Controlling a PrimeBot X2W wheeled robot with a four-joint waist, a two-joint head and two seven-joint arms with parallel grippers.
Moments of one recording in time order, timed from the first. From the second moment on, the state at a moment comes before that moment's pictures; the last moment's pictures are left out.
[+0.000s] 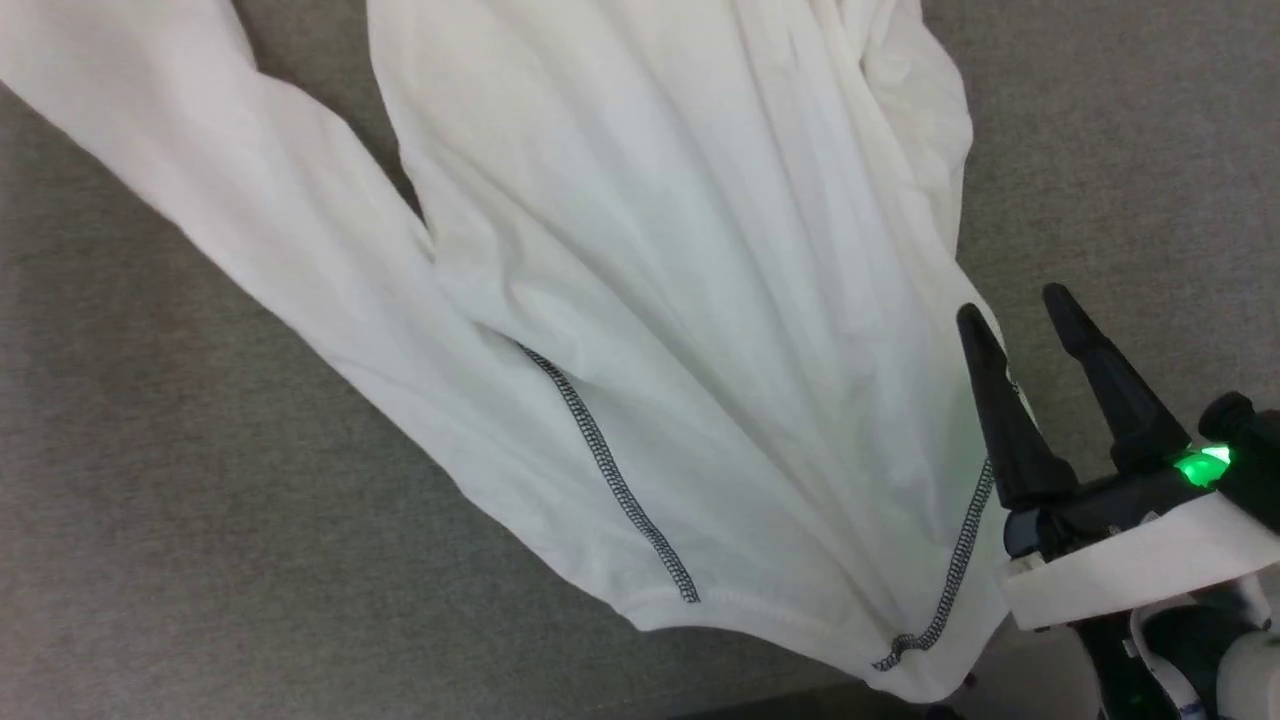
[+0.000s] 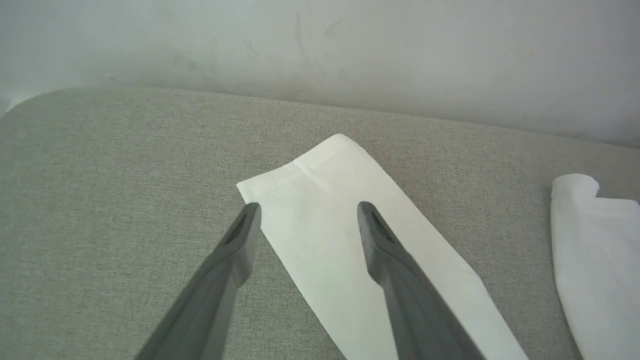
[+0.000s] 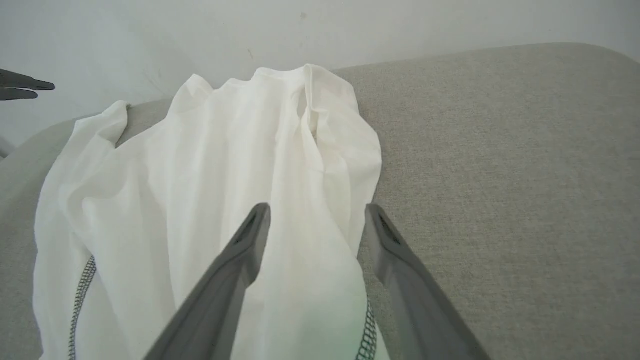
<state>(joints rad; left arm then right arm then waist) -1.18 0.75 -0.32 0.53 -0.78 0.14 0.64 -0.04 -0.05 0.05 -0.42 0.32 0.13 0.19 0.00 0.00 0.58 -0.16</state>
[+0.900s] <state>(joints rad) -1.05 0.85 -0.29 0.50 -0.81 0.23 0.65 -0.07 -0.05 0.07 -0.39 0.32 0.13 0.18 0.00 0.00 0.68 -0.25</state>
